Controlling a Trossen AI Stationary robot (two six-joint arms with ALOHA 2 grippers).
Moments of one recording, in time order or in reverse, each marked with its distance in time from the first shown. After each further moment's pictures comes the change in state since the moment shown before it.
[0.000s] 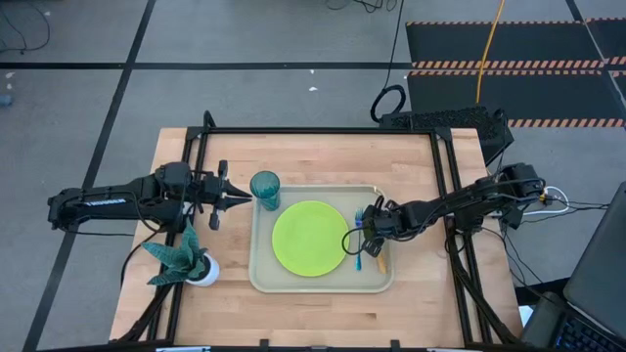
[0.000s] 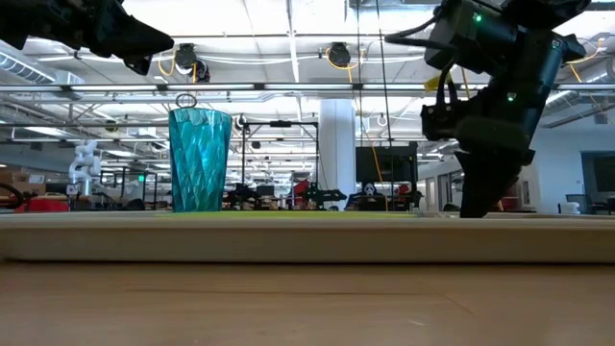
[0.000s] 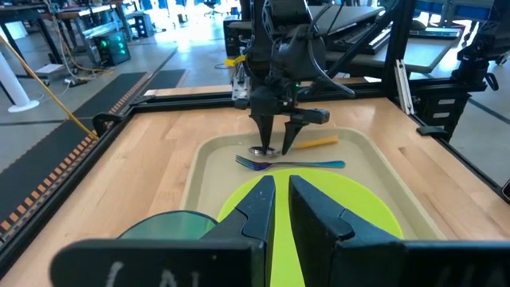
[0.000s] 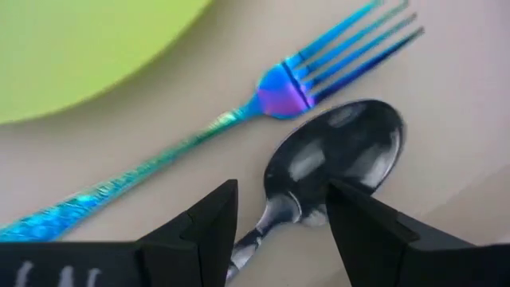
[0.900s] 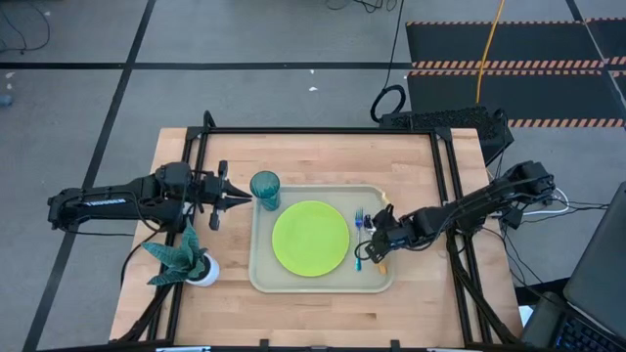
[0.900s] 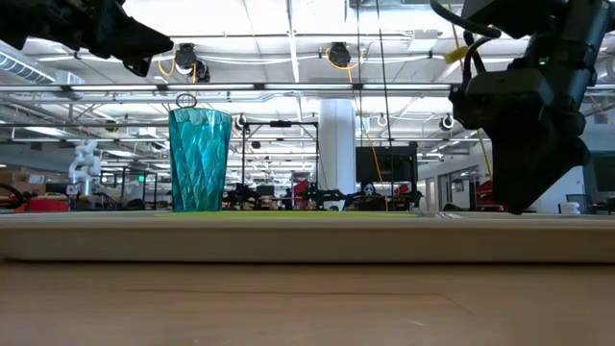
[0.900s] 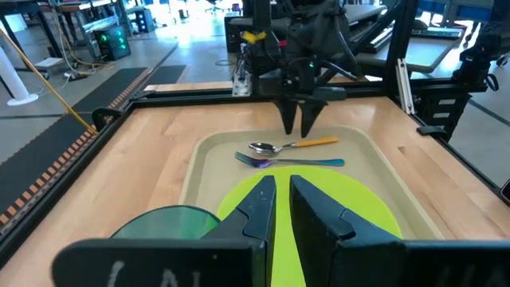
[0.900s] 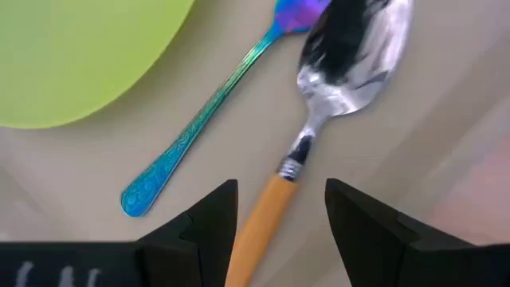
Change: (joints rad) left arm -0.001 0.000 0.000 -0.008 0.000 -0.017; right arm 0.138 -0.112 0.000 -0.089 -0.053 0.473
